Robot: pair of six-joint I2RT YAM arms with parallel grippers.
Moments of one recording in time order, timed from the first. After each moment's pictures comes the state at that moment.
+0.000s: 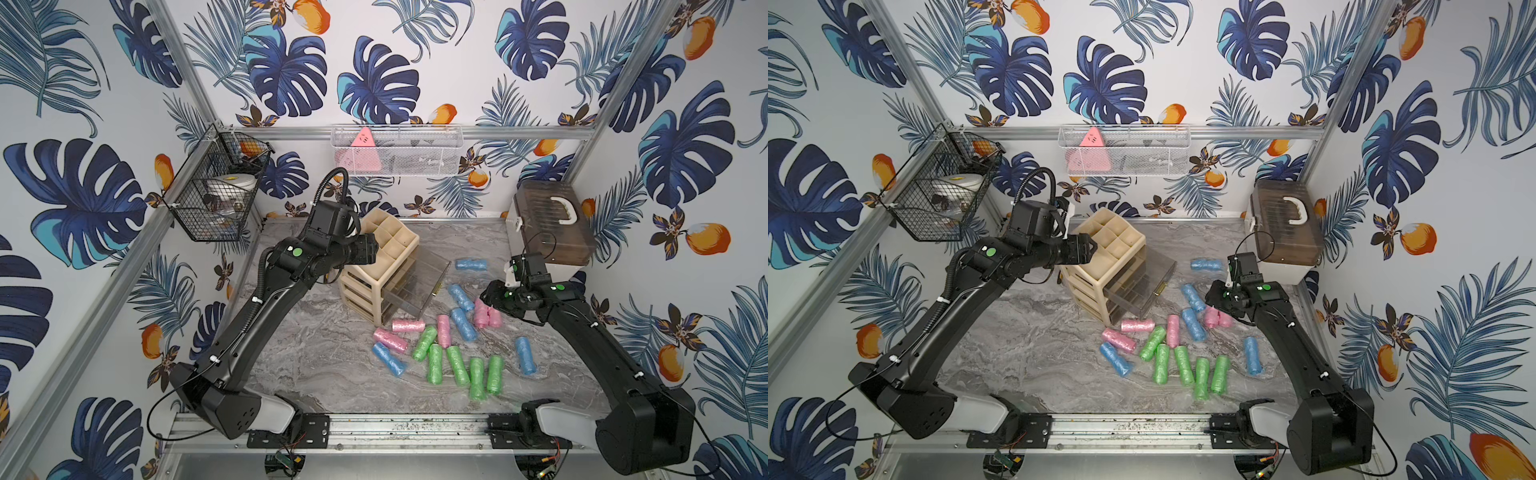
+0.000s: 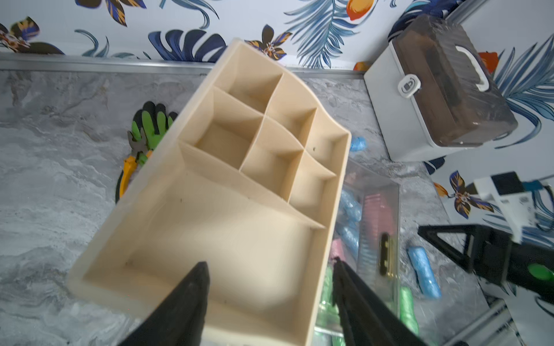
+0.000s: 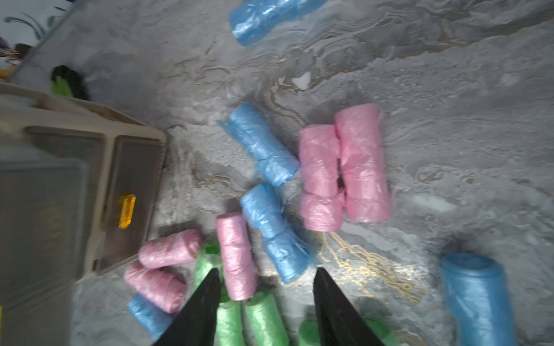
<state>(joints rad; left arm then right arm) -0.41 1.39 1.62 -0.90 0.04 -0.40 0.17 1.26 1.00 -0.79 -0.08 0.52</state>
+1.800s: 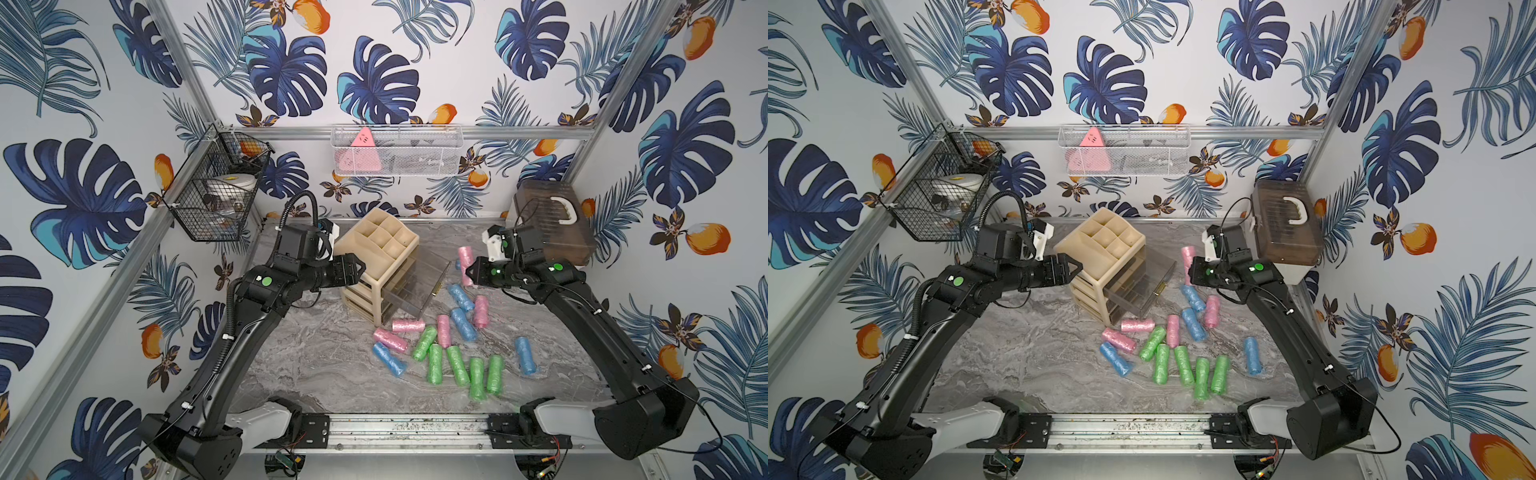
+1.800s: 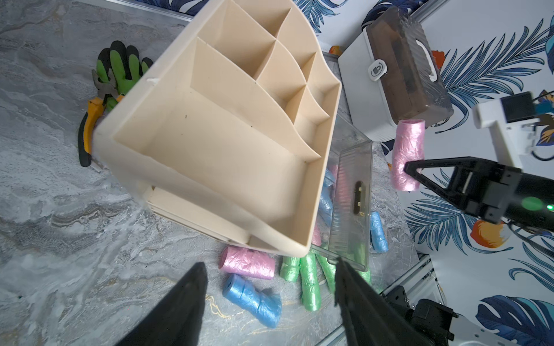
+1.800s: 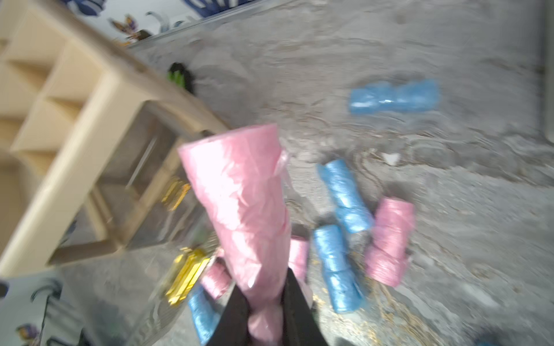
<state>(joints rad) -0.29 1.19 1.38 -0.89 0.27 -0.44 0.38 1.33 1.35 -0.84 -0.17 0.39</state>
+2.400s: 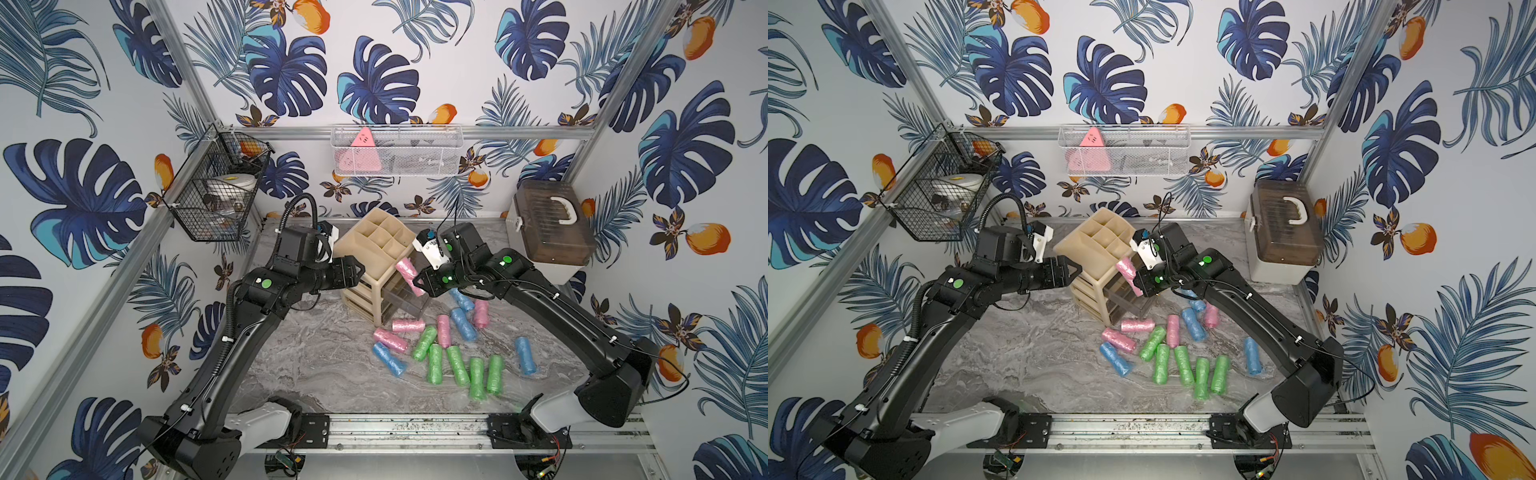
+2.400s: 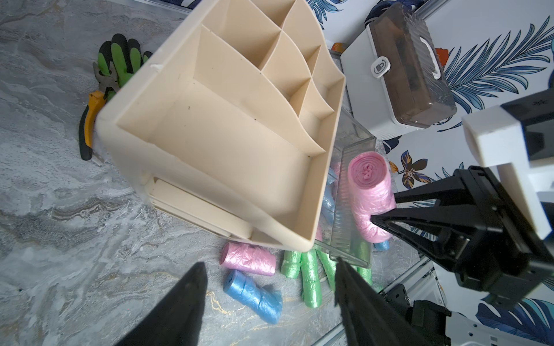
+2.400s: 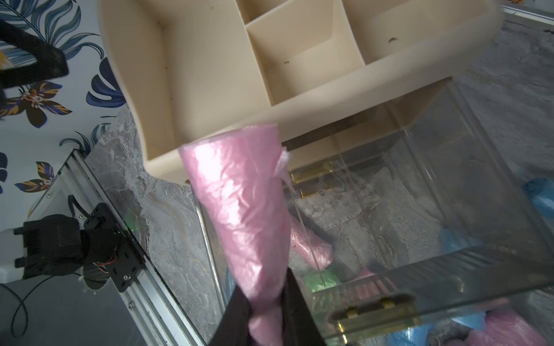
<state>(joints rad) -0.29 1.17 1.37 -0.89 0.27 -0.45 0.70 1.51 1.53 -0.87 -0.19 0.14</state>
